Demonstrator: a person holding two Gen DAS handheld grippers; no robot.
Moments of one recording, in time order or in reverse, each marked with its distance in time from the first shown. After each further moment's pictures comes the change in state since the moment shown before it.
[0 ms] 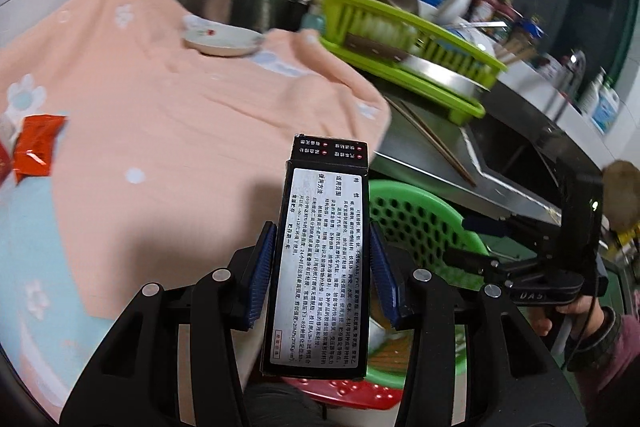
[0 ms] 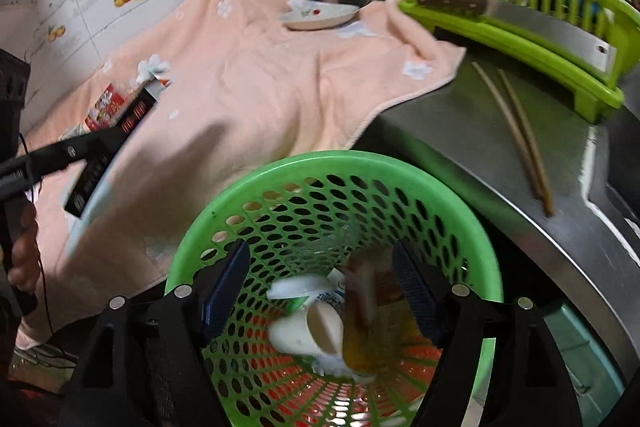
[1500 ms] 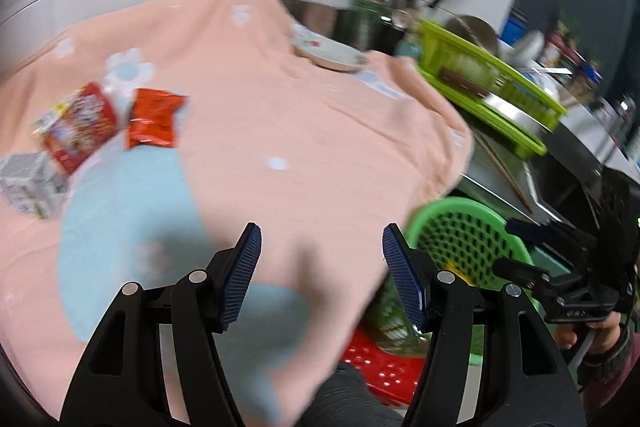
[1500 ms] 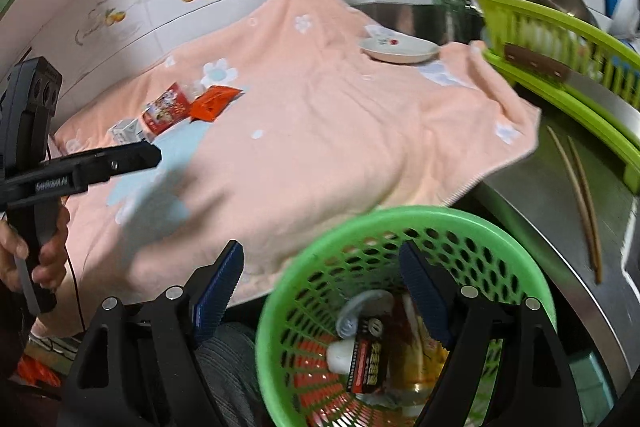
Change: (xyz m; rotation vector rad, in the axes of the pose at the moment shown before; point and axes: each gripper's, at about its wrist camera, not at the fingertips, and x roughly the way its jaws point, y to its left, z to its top) left arm -0.078 0.087 -0.010 -0.173 -0.057 0.243; right arm 0.003 0.090 0.036 -0.156 -0.046 0.149
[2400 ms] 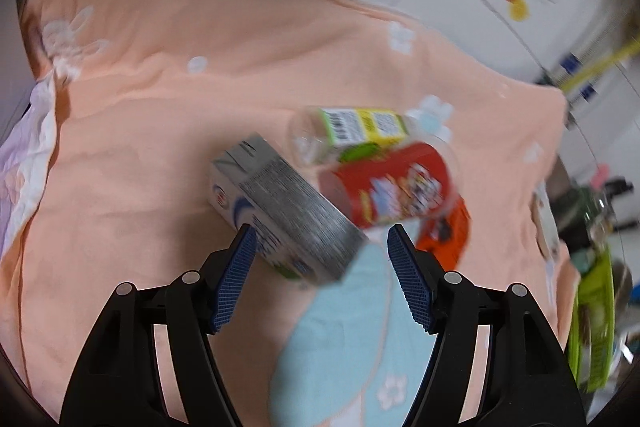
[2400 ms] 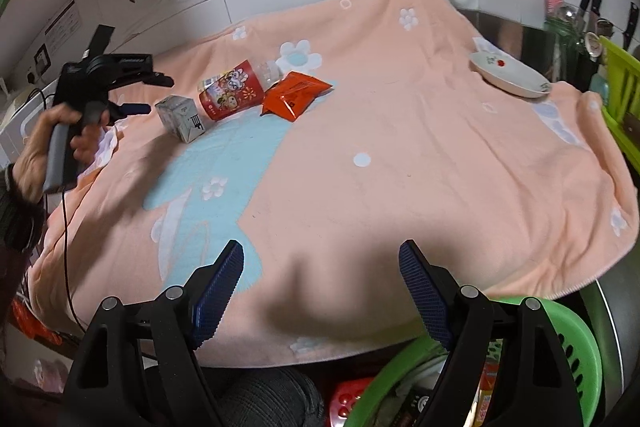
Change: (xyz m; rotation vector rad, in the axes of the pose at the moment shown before) left arm -0.027 0.260 0.049 -0.770 -0.058 0.430; right arm 0.079 0.079 0.053 -0.166 0.054 0.169
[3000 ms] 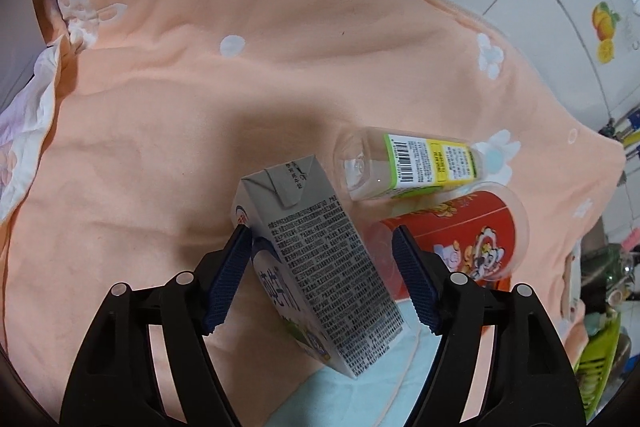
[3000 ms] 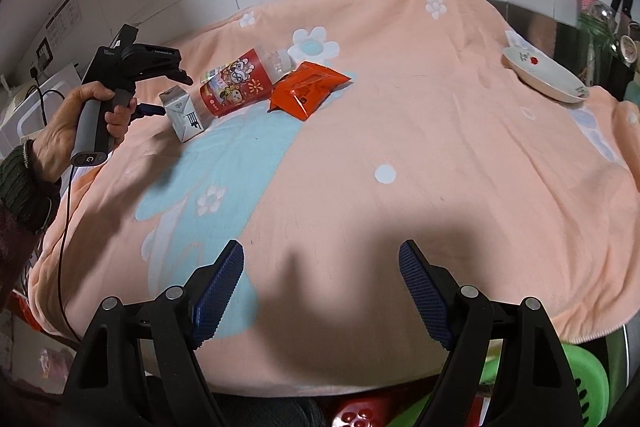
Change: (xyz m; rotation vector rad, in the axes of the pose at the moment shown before) left arm 0.053 0.010 0.030 -0.154 0.036 0.132; right arm 0.045 -0.002 0.025 -0.024 0.039 0.062
